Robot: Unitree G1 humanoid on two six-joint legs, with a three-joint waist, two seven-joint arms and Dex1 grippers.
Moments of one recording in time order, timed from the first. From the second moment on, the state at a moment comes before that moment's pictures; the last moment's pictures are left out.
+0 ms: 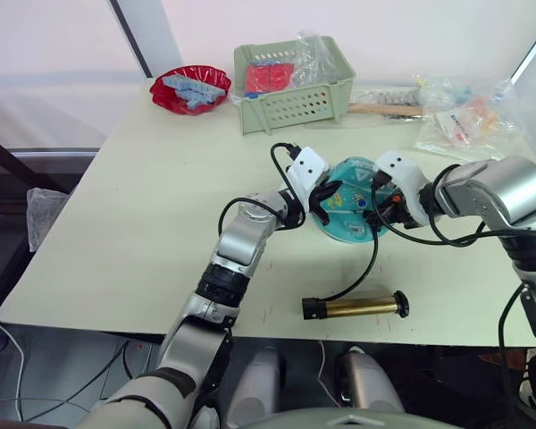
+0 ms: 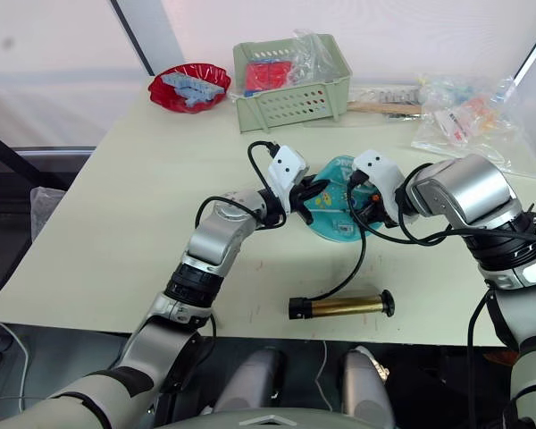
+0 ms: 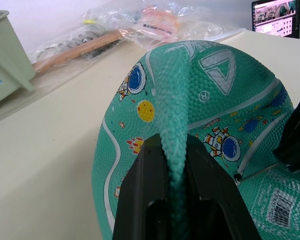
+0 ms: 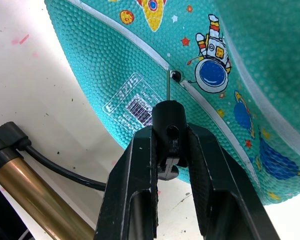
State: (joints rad) left arm -0.69 0.13 -0.23 0.17 -0.06 0.45 -0.59; right arm -0.93 -0.74 0.39 -0.10 0.49 1.43 0.70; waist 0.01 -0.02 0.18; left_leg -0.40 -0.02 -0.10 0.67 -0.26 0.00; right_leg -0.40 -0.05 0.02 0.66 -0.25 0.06
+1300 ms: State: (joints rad) left arm -0.69 0.14 -0.23 0.16 -0.06 0.45 -0.59; right arm -0.93 -0.74 0.39 -0.08 0.46 1.41 0.73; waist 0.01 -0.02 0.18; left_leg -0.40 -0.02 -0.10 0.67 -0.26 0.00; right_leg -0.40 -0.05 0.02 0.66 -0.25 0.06
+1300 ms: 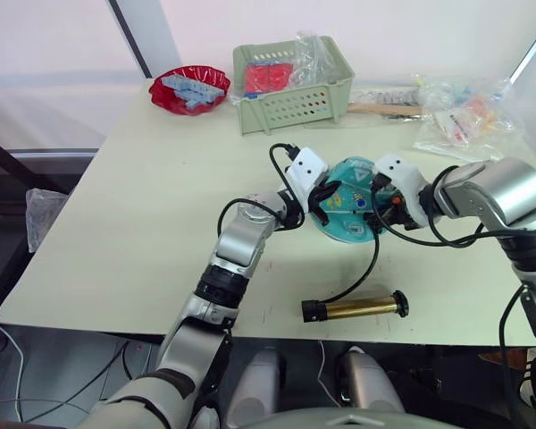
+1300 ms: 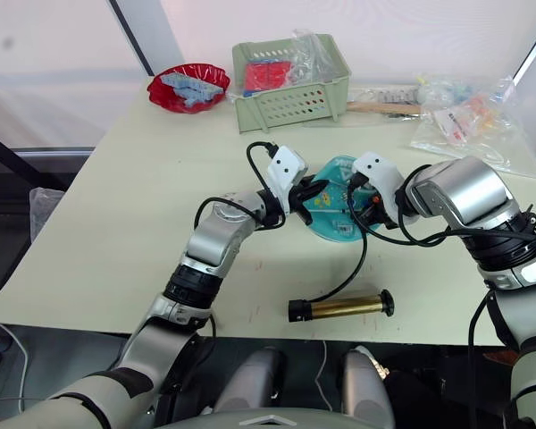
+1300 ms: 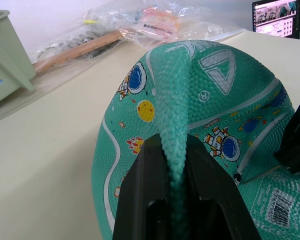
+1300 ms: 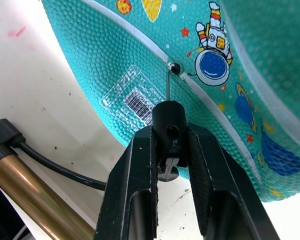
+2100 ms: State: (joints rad) left arm -0.69 0.13 -0.23 0.16 -0.06 0.45 -0.59; right arm -0.93 -0.75 0.39 -0.08 0.45 1.39 0.75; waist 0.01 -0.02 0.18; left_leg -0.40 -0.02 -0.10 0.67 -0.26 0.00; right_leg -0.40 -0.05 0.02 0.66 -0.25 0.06
